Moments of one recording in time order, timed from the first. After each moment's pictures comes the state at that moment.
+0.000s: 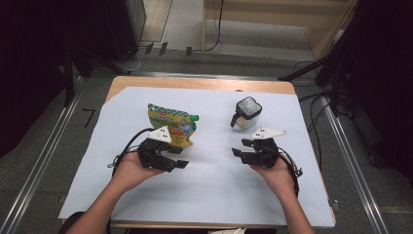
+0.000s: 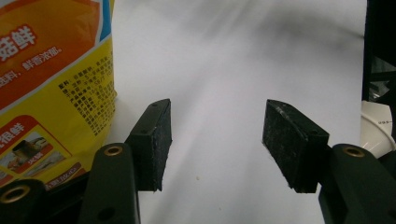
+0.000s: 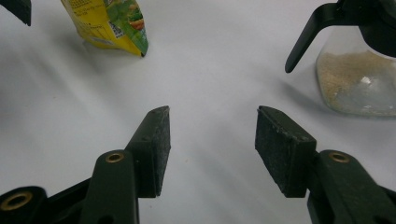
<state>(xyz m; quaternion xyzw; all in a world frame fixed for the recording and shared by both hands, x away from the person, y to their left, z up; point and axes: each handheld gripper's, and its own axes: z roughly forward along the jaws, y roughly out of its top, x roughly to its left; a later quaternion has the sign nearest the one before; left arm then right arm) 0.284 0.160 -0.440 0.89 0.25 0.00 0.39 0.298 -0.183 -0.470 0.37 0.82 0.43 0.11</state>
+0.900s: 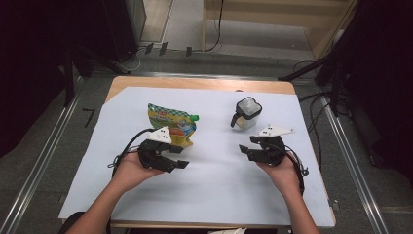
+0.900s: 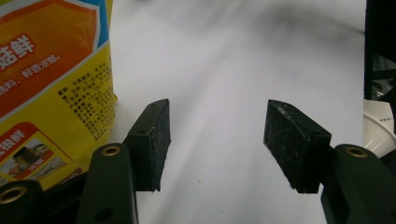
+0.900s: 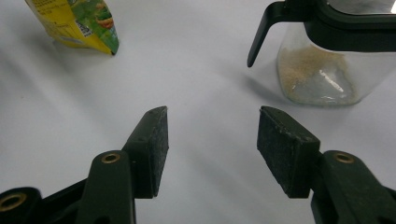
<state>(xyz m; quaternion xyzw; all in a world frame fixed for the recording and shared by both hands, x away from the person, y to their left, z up) 0.283 0.160 -0.440 0.89 0.24 0.01 0.39 0.303 -0.201 -0.468 0.39 0.81 0.42 0.14</state>
